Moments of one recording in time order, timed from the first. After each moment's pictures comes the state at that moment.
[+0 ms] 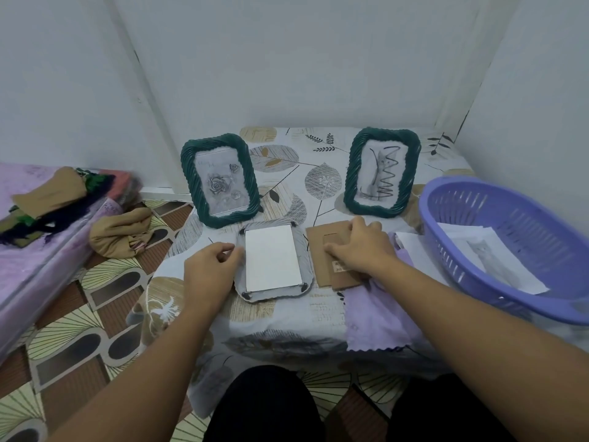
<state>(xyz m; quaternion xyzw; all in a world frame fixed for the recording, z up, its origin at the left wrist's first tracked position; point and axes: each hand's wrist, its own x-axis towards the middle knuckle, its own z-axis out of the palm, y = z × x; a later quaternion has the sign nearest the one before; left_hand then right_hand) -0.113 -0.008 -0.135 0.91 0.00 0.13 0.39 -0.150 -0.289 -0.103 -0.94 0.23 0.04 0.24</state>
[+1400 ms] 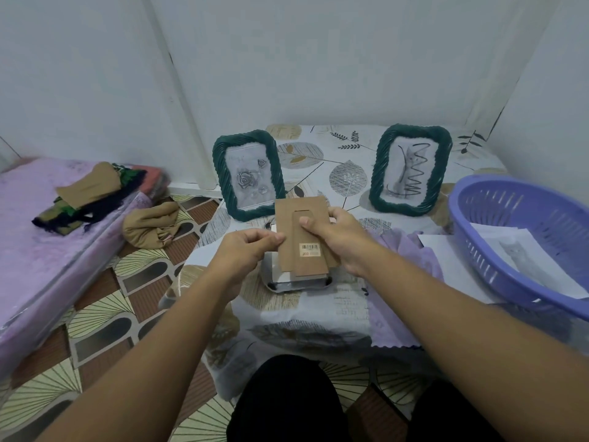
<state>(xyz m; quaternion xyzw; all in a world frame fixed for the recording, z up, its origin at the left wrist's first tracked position) -0.129 -0.012 -0.082 0.75 0.01 -0.14 0.64 -0.141 -0.209 -0.081 -0.65 0.14 0.05 0.74</state>
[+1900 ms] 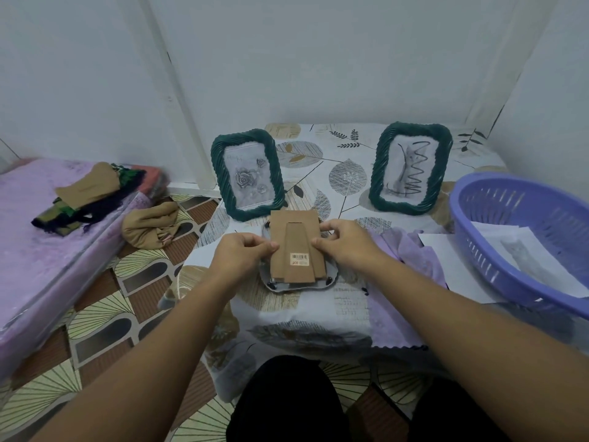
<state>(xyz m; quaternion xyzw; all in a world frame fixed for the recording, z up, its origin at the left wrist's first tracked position) -0.117 -0.008 -0.099 0.84 0.03 -0.09 0.54 -0.139 -0.229 -0.106 -0.86 0.09 0.02 0.51</state>
